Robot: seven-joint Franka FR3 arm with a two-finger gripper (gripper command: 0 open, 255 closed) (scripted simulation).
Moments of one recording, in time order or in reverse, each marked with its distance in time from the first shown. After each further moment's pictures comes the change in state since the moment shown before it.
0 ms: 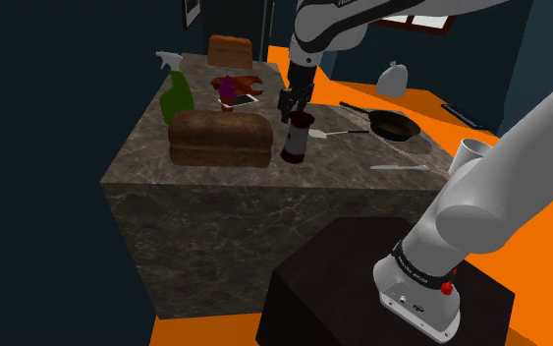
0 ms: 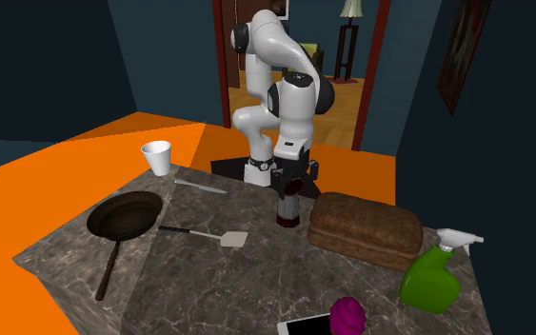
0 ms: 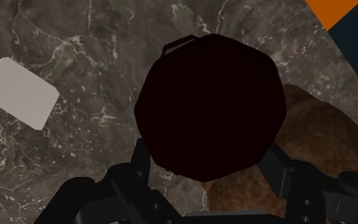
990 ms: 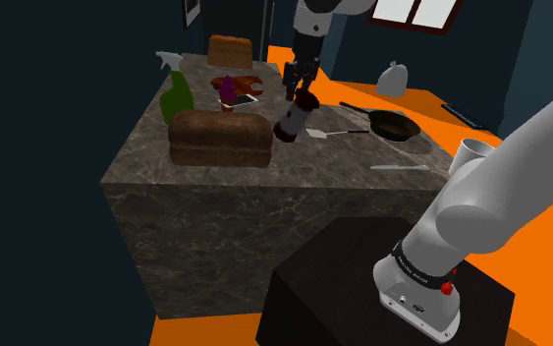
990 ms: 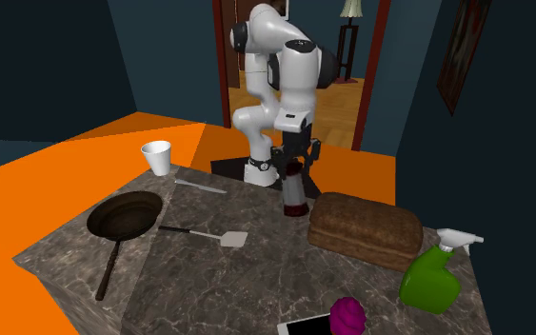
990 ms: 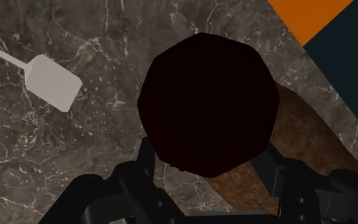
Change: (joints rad) arm 0.000 -0.049 0.003 0.135 -0.005 -0.188 0.008
